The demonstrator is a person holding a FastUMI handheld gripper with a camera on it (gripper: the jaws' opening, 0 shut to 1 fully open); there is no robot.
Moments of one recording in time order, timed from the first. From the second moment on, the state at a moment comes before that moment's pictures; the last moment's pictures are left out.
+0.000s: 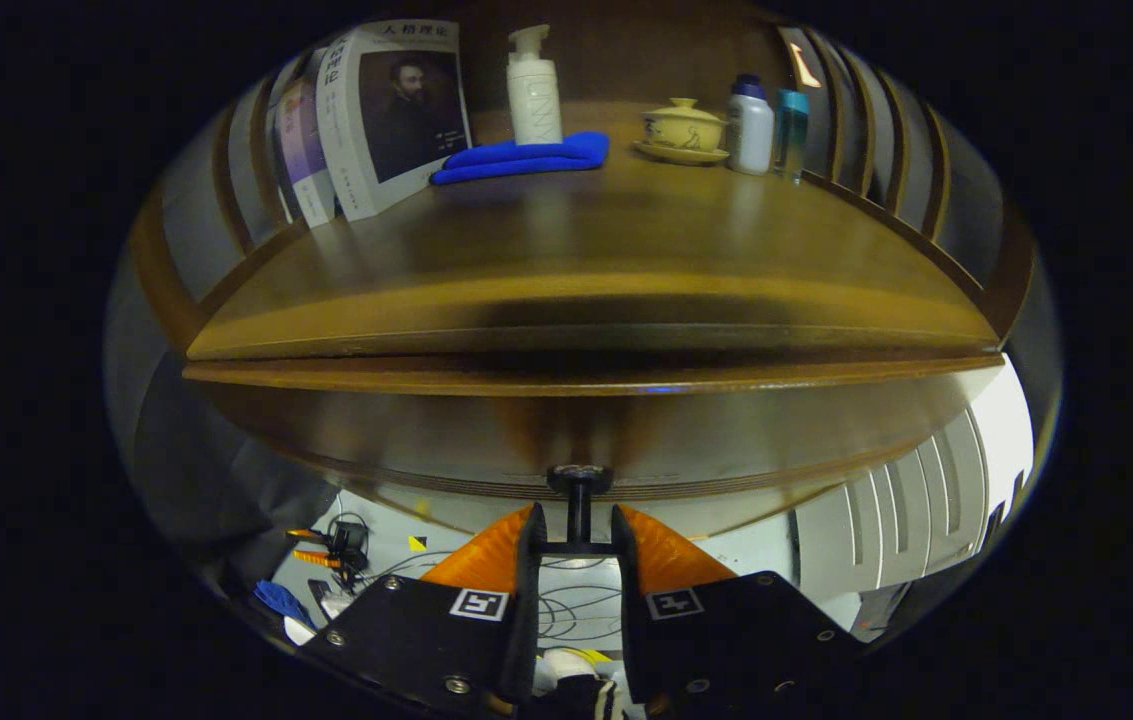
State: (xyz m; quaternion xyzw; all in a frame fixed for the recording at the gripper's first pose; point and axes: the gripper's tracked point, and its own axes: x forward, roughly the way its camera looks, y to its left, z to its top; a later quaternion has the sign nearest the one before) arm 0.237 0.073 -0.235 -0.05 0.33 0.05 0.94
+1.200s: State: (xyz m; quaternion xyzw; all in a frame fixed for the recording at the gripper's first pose) arm 0.093 0.059 -0.262 -0.04 0.32 0.05 0.95
